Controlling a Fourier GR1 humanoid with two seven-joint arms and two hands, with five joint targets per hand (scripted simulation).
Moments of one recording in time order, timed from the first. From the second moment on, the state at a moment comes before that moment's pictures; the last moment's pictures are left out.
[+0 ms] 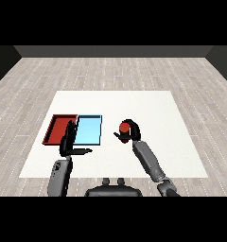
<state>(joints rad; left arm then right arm) -0.01 0.03 0.02 -1.60 0.02 -0.03 -0.35 -0.47 0.00 0.22 -0.95 -0.25 -0.29 -0.48</state>
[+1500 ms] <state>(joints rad) -0.24 0.00 -0.42 -1.45 0.10 0.23 -0.21 -0.44 0.00 0.34 -1.26 -0.23 -0.34 -0.36</state>
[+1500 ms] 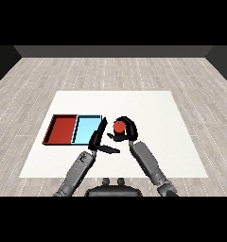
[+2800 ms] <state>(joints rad) -0.42 0.02 -0.51 -1.28 0.16 0.39 -0.20 -0.49 -0.02 0.54 -1.33 -0.33 -0.47 -0.35</state>
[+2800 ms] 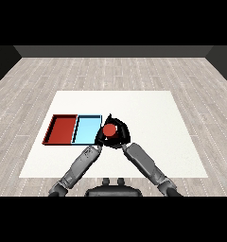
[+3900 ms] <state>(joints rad) -0.43 0.03 -0.55 -1.31 0.13 0.56 -0.13 -0.48 -0.02 0.53 -1.36 -0.33 -0.45 -0.38</state>
